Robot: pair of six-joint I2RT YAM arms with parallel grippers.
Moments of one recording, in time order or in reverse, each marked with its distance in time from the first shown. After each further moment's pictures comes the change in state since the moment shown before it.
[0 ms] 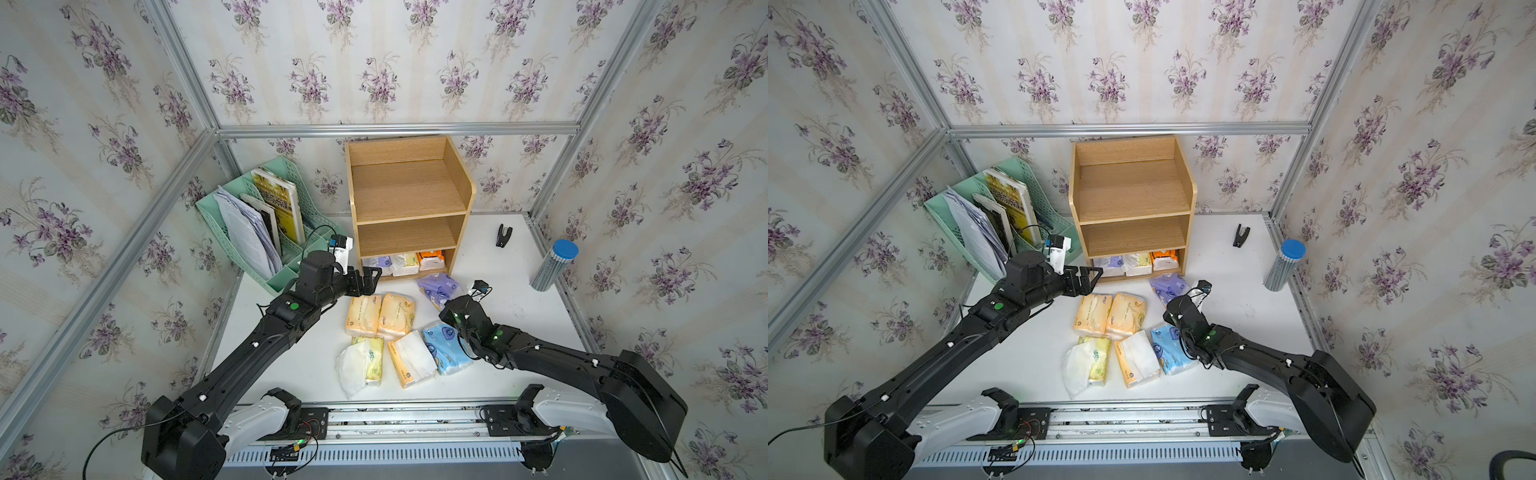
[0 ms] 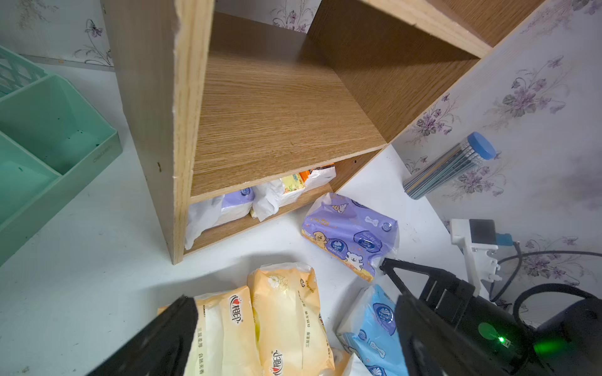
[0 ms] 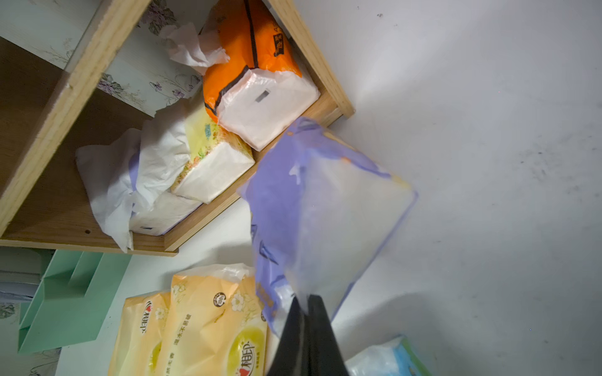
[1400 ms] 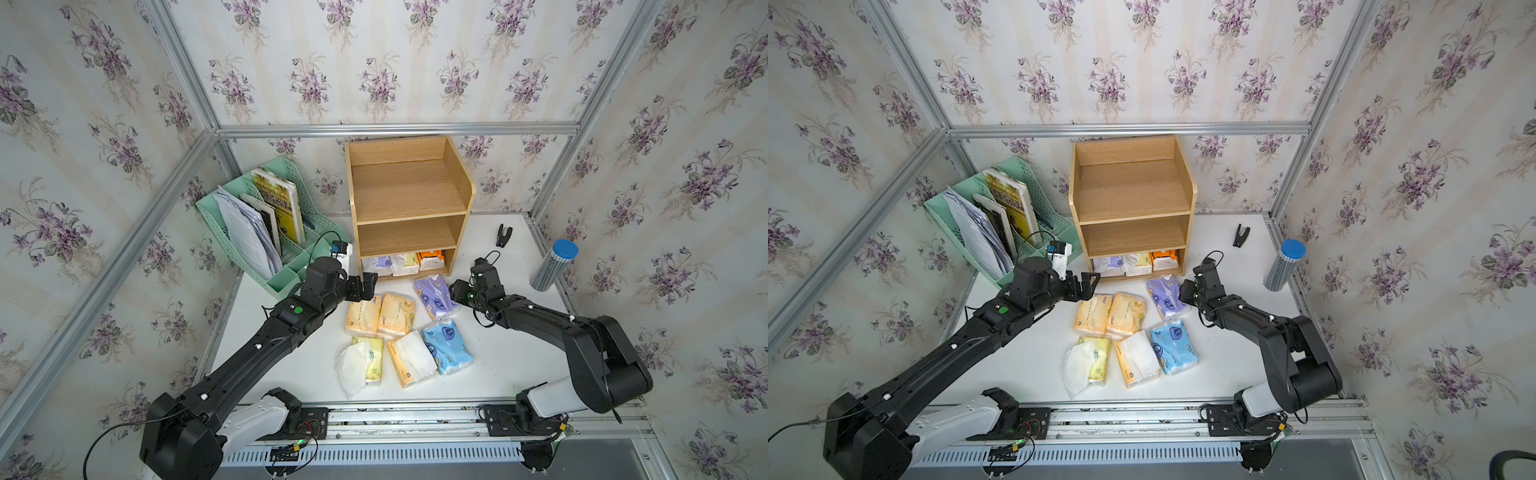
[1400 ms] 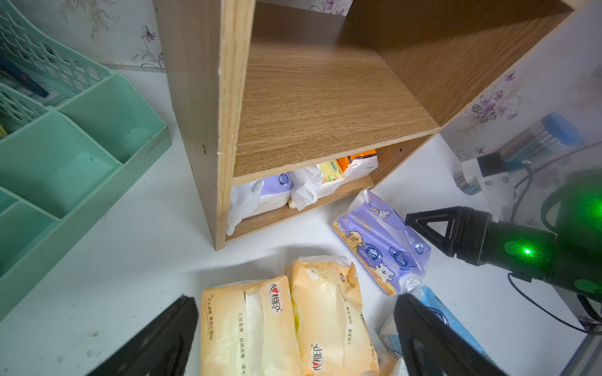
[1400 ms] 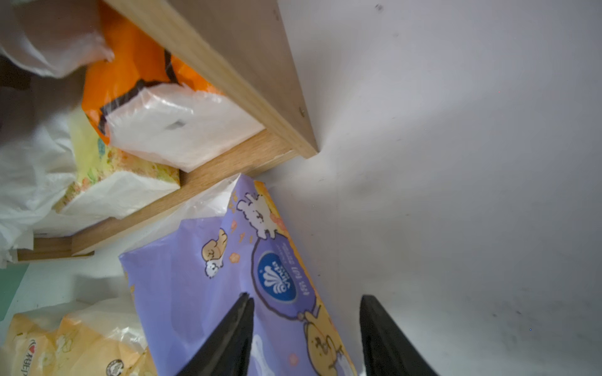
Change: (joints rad) left arm -0.034 0.005 -0.031 -0.026 -0.181 0.054; right arm -0.409 0.292 0.190 -0.026 -0.473 -0.458
